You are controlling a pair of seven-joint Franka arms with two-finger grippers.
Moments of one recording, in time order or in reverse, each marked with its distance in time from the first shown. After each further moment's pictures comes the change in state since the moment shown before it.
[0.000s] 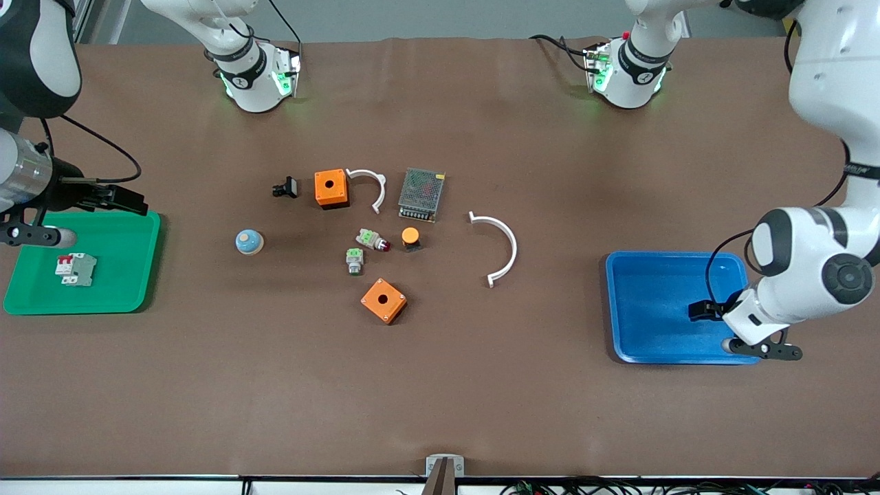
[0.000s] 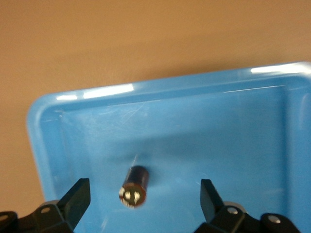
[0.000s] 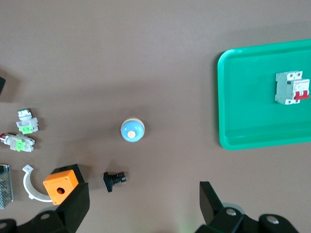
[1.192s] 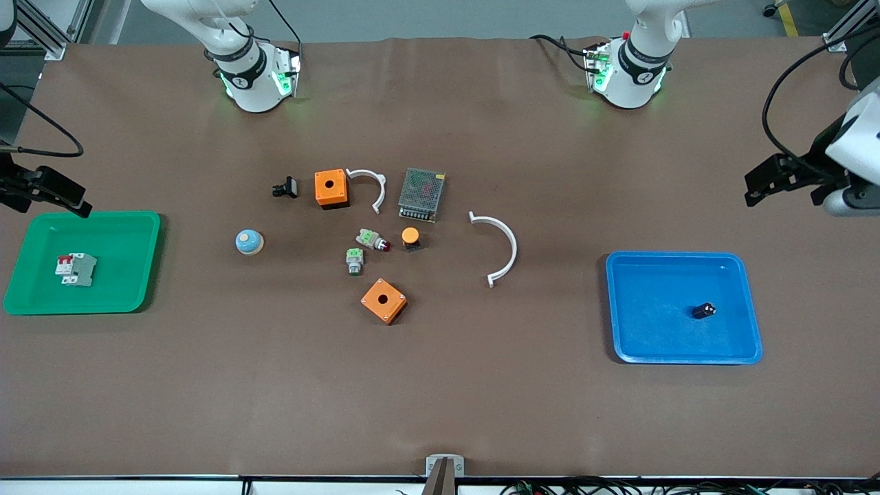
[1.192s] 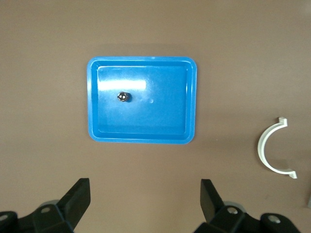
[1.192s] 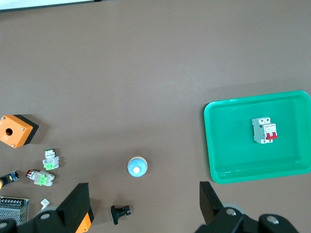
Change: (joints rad) left arm -0.005 -0.541 -0.100 0.099 -0.134 -0.587 -0.187; right arm 0.000 -0.011 -0.011 0.189 0.001 0.013 -0.002
